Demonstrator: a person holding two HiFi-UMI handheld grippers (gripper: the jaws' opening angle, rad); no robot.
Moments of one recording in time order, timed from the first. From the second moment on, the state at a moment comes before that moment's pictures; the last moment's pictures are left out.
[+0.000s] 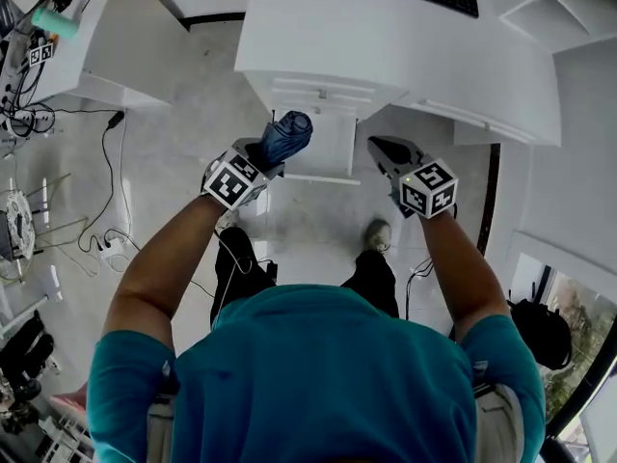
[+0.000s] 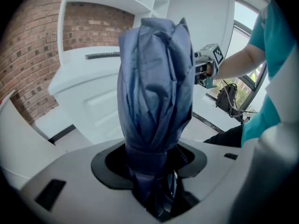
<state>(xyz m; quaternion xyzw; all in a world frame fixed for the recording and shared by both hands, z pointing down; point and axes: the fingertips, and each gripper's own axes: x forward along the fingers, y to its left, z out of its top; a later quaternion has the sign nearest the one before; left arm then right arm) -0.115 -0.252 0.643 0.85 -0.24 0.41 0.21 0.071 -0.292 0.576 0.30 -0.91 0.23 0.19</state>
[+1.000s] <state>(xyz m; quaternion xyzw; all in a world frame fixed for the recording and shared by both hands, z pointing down) -0.017 -0.310 0.969 0.79 -0.14 0.57 0.18 0.127 -0.311 0.859 0.33 -0.90 0.24 0.18</state>
